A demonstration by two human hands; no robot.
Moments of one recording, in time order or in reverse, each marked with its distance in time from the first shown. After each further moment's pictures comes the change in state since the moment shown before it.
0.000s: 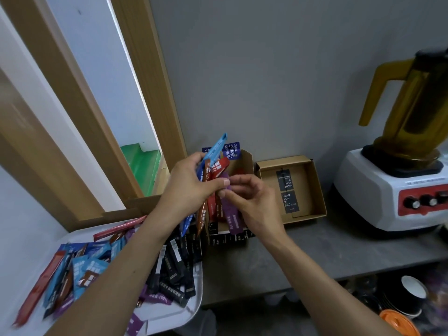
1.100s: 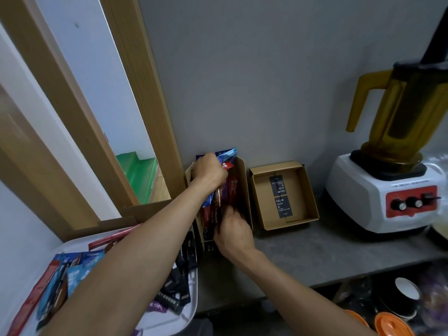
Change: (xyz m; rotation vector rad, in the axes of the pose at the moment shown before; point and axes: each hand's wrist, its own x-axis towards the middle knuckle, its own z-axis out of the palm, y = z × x) left_hand 0.106 -0.013 0.069 0.471 0.014 -0.226; right_hand 0.007 0.076 0.028 -1.085 -0.008 0.131
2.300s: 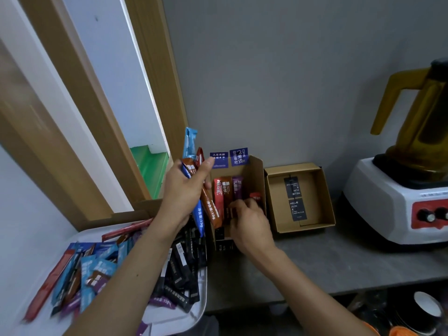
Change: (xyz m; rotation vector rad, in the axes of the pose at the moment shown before) left_hand -0.087 -0.056 -0.054 -0.934 0.135 0.026; right_hand 0.004 0.006 -0.016 0.042 0.087 -0.176
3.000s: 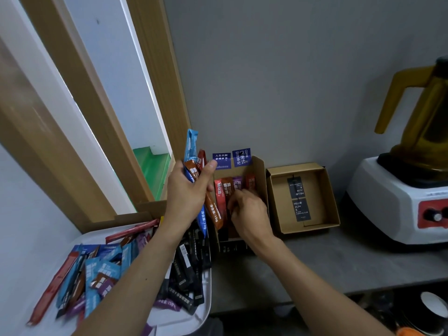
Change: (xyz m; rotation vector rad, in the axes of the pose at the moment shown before) left_hand -0.001 -0.007 0.002 0.092 0.089 0.134; right_hand 0.027 -0.004 -0.002 0.105 0.071 -0.109
